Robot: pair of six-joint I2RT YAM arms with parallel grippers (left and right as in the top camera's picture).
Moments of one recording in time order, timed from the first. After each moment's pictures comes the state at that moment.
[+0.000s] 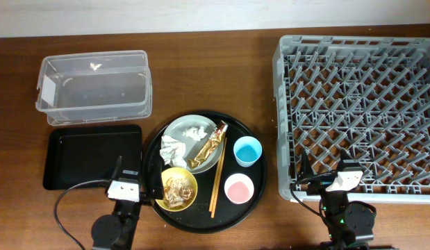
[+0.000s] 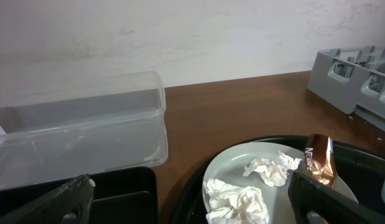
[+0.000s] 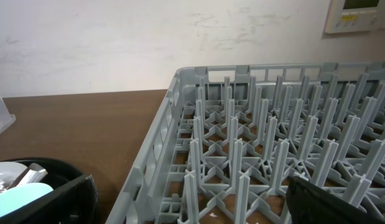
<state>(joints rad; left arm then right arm) -0.17 0.01 0.01 -0.08 -0.01 0.05 0.05 0.01 0.01 -0.07 0.02 0.08</state>
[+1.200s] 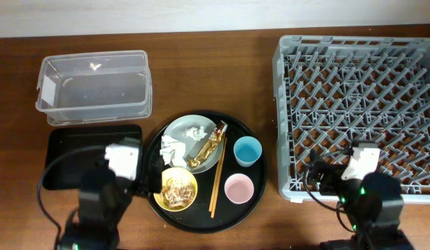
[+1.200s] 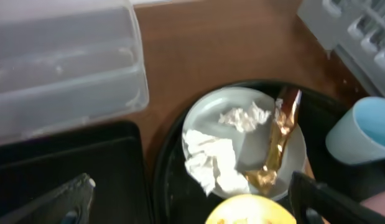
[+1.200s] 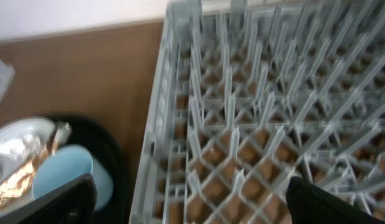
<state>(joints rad) -0.17 0.65 0.65 -0.59 0.06 0.02 0.05 0.49 0.65 -0.71 0.02 0.16</state>
